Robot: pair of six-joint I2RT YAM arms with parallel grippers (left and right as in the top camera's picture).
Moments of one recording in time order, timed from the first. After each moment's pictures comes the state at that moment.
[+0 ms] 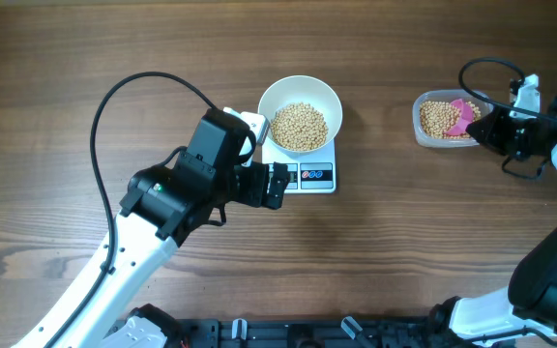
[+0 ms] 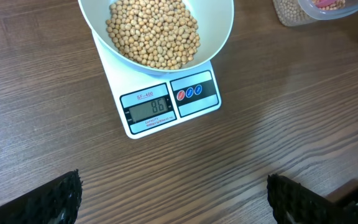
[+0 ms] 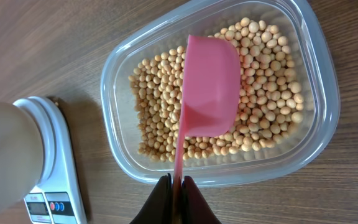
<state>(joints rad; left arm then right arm) -0.56 1.23 1.12 -0.85 0.13 -0.30 -0.45 1.70 1.21 -0.75 -0.54 -0.03</state>
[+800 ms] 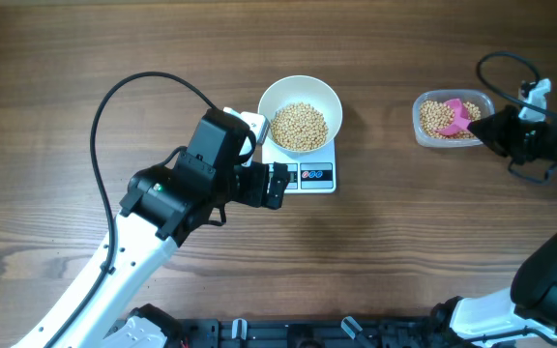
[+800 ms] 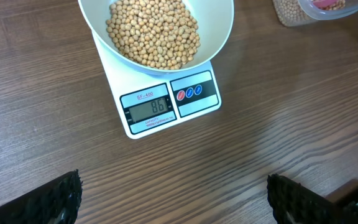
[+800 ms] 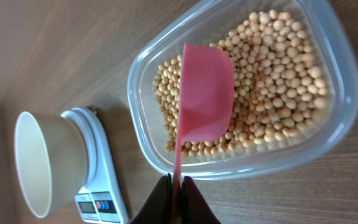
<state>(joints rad) -0.56 1.23 1.12 -0.85 0.13 -0.30 -0.51 1.70 1.21 -0.76 -0.69 0.07</state>
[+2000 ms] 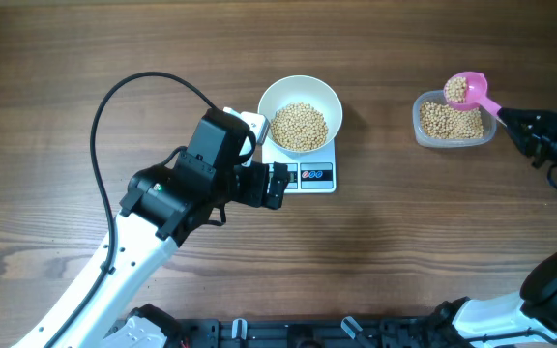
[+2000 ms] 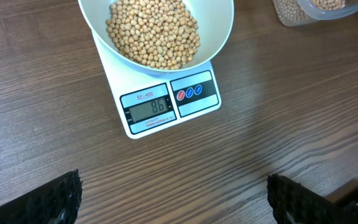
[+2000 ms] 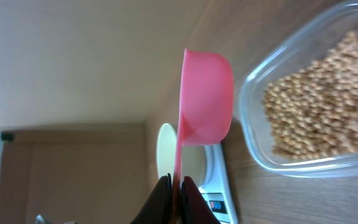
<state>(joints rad) -0.56 1.23 1.12 -0.85 0.13 -0.30 -0.72 1.70 1.21 -0.78 -1.25 0.14</state>
